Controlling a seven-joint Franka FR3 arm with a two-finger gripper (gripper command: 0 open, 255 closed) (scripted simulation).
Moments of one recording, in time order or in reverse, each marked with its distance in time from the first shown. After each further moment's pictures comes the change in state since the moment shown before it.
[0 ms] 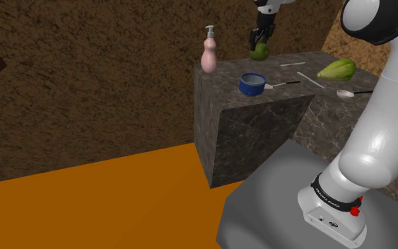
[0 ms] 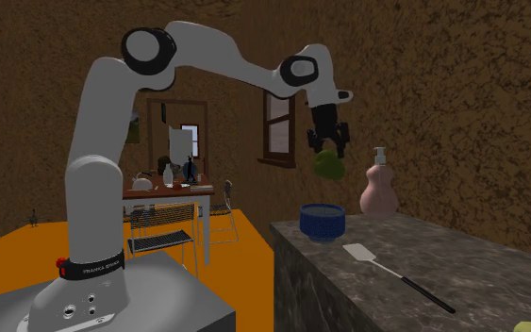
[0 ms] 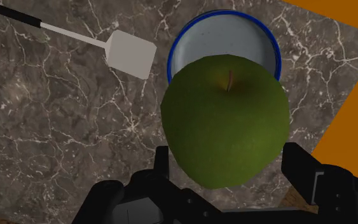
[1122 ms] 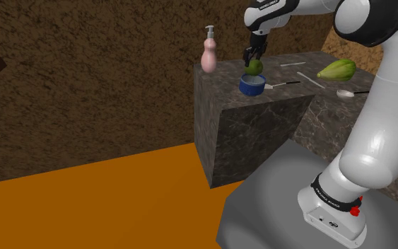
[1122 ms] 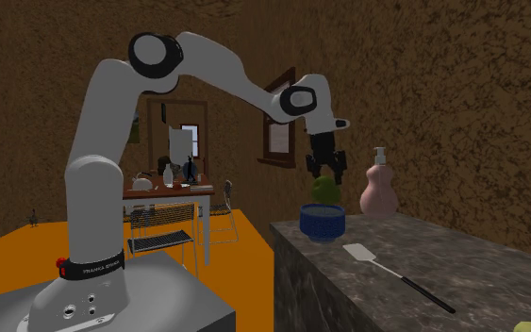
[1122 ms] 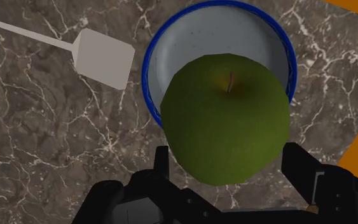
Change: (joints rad) arm 0.013 0.039 0.015 -0.162 0.013 0.196 0.022
